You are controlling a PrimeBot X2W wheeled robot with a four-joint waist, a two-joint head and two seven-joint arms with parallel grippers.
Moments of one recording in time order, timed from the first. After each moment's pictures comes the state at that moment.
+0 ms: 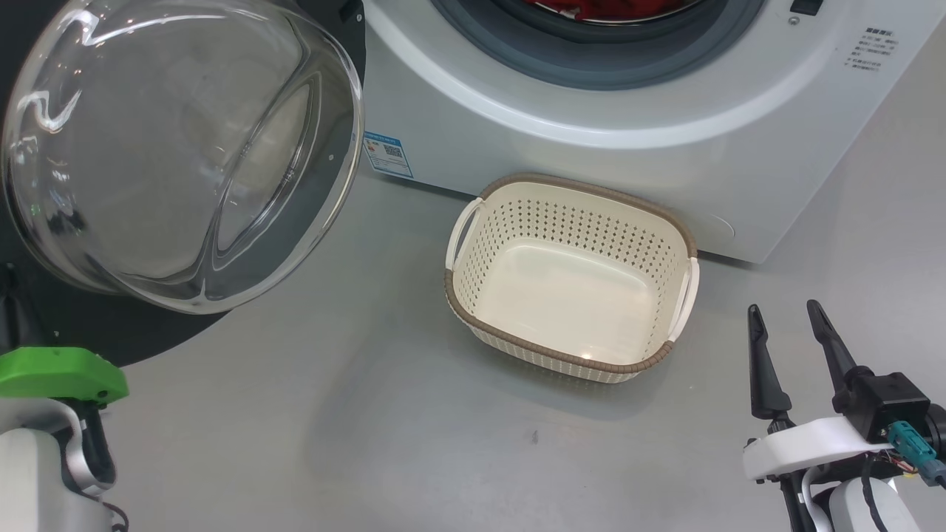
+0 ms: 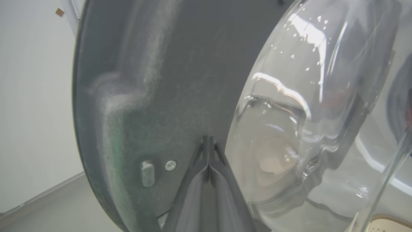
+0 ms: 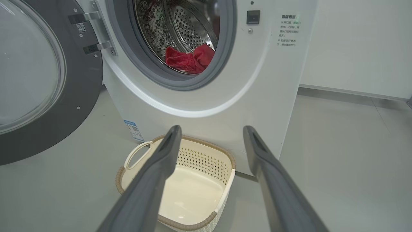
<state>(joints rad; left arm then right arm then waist) -0.34 0.17 0.14 0.47 -0.41 0.11 -0.25 0.00 -0.06 0.02 0.14 0.17 0.04 -0.26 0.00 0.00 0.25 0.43</state>
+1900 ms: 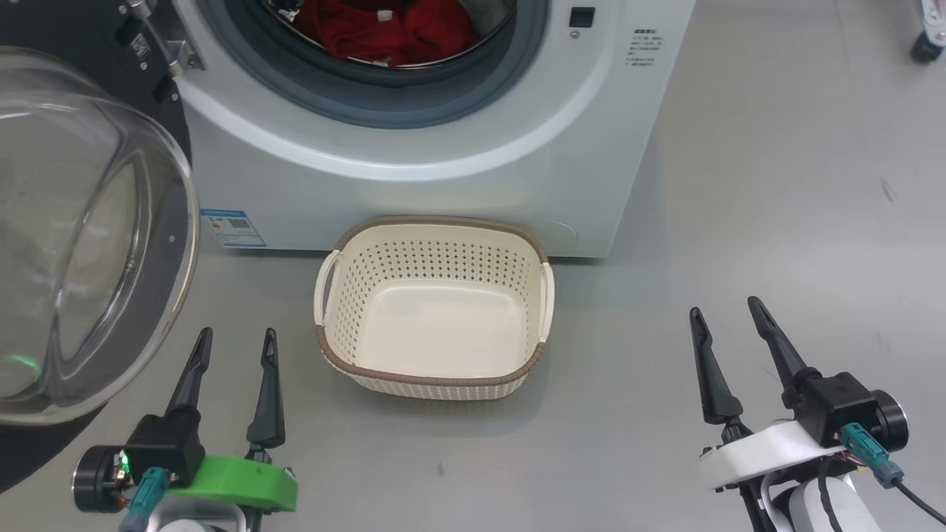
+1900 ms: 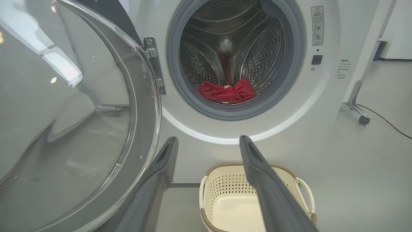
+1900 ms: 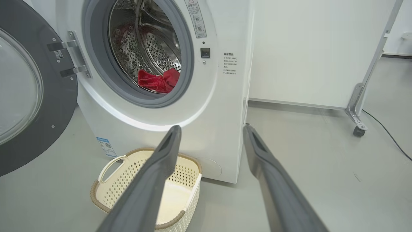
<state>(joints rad) -0.03 0.04 -0.12 0.12 -0.25 0.02 -0.25 -0.01 -0.05 0.12 0.11 0.16 0.06 -0.26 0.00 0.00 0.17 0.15</state>
